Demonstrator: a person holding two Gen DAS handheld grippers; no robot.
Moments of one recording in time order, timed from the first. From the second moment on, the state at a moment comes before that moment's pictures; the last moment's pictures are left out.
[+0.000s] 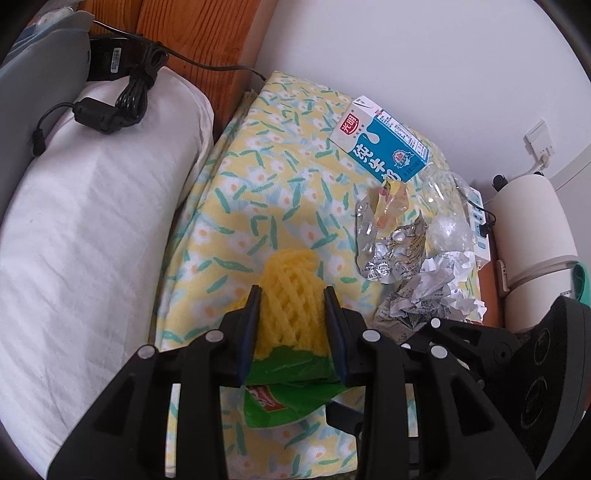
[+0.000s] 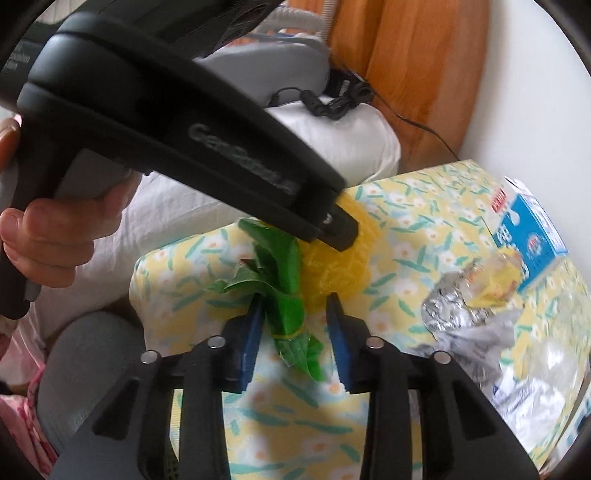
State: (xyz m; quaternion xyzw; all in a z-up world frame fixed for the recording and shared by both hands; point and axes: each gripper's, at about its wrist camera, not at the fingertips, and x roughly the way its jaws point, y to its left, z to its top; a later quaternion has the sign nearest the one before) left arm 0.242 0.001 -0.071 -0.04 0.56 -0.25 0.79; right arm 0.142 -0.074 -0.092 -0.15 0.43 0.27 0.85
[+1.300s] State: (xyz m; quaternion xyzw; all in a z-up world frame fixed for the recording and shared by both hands) left arm 0.153 -0.012 -0.023 -0.07 0.50 -0.26 0.82; right arm 0.009 -0.116 -0.037 -0.07 0.36 0.24 0.90
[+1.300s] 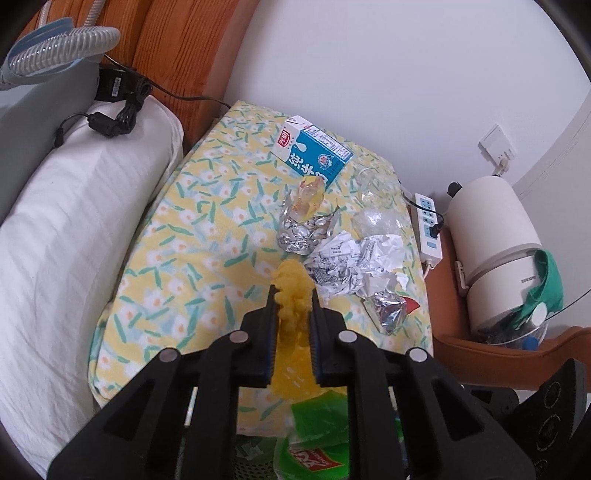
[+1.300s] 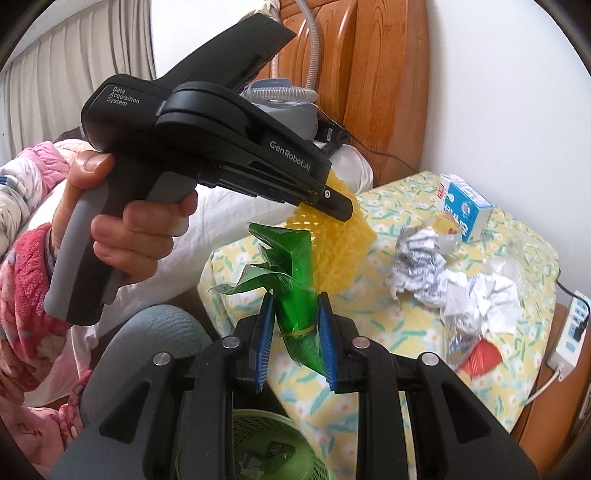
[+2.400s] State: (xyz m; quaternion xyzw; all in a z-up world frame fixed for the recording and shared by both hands) left arm -0.025 0.027 -0.056 0.00 0.52 -0.23 0.83; right arm -0.115 -0.139 -0.125 -0.01 0.53 0.19 0.83
